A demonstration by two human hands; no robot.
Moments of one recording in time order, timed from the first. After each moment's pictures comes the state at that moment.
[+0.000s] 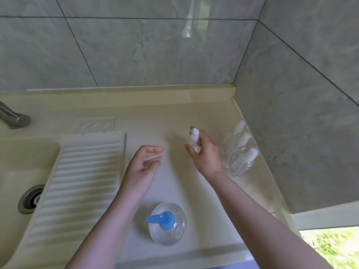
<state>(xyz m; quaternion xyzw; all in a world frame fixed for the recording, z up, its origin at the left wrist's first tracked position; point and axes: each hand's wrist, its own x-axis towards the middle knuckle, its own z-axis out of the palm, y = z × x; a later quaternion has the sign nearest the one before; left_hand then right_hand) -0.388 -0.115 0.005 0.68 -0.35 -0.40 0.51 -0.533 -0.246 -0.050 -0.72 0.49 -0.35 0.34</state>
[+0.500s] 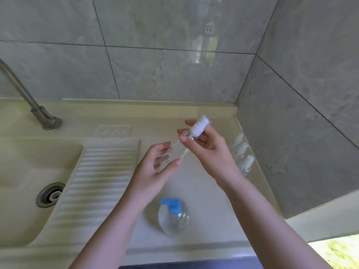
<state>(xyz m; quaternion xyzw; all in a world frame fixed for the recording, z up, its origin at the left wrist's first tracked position) -0.402 -0.070 0.058 0.63 -0.39 -0.39 0.55 -0.538 -0.162 0.096 -0.64 0.33 -0.38 0.58</state>
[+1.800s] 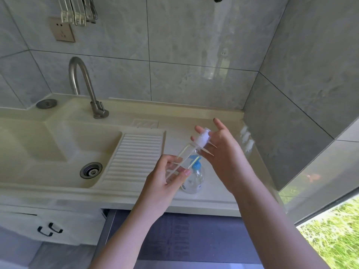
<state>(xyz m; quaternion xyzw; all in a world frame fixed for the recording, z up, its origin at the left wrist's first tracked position) -0.443 0.123 0.089 0.62 -0.43 -0.33 0.57 -0.568 0.009 0.148 -0.52 0.31 -0.39 0.69</state>
